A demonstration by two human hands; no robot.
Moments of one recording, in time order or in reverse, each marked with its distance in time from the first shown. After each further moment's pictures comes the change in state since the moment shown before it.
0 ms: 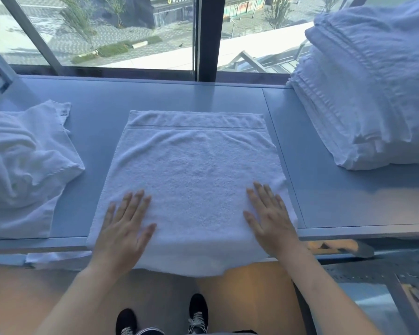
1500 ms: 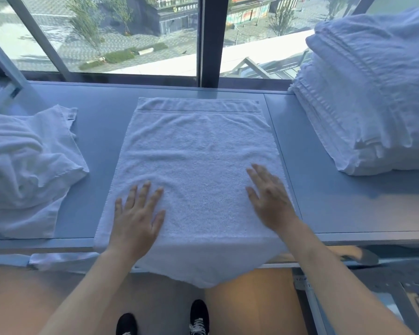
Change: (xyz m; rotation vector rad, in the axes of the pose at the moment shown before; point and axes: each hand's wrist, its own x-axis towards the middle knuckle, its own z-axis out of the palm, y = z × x) left_hand 0.034 0.030 -0.012 0.019 -0.043 -0.139; right_hand 0.060 0.000 -0.031 0.070 0.126 -0.051
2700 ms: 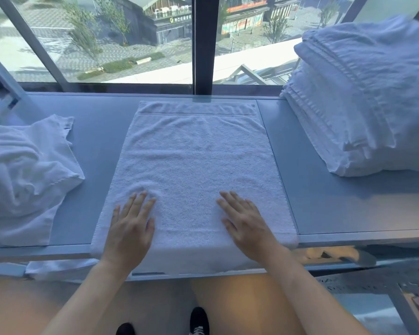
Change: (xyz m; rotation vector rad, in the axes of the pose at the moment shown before) left_hand -0.009 0.002 0.003 -0.100 0.190 0.103; right_hand -0.045 -0.033 0.026 0.031 -0.137 -0.164
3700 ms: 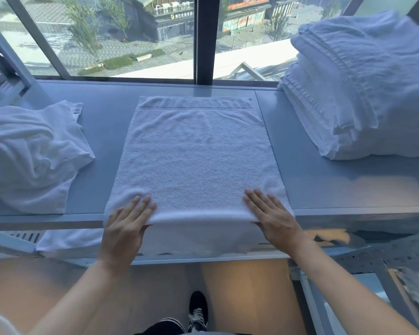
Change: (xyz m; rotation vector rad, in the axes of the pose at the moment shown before) left_hand -0.071 -0.027 0.016 0.069 0.202 0.211; right_hand -0.081 0.052 -0.014 -0.307 0.022 -0.177
